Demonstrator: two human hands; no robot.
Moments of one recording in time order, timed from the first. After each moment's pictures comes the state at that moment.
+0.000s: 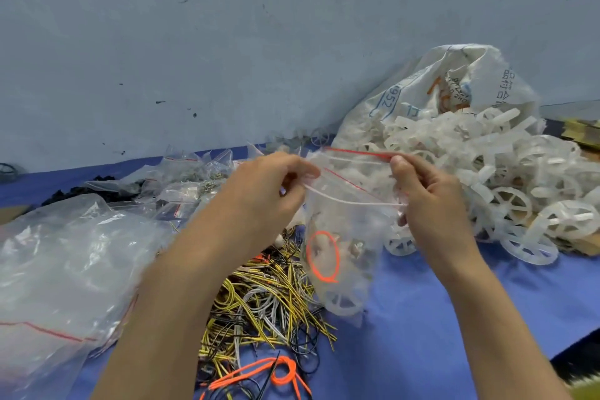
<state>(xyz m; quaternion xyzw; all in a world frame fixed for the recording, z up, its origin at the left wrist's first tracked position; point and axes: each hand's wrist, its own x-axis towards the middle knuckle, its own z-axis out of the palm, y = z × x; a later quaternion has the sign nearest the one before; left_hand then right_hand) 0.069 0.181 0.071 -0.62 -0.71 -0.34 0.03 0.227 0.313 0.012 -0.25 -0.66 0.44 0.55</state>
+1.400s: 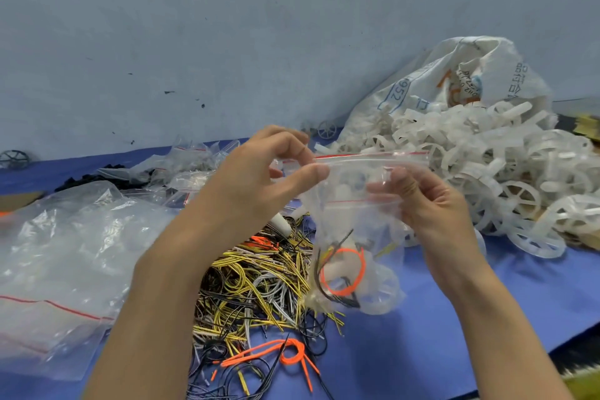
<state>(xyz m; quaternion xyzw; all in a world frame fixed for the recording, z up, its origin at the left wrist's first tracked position) 0.048 0.165 0.065 -0.64 -0.65 -0.41 0.00 0.228 0.303 -0.010 -0.18 -0.60 0.58 0.52</state>
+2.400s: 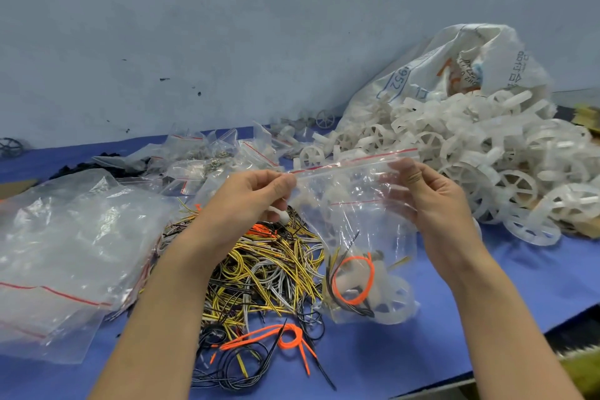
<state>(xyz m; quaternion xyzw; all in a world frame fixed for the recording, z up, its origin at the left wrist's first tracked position) 0.022 0.178 0.007 -0.45 -0.65 -0.55 -0.28 0.231 0.309 -0.016 -0.24 -0.55 0.62 0.49</state>
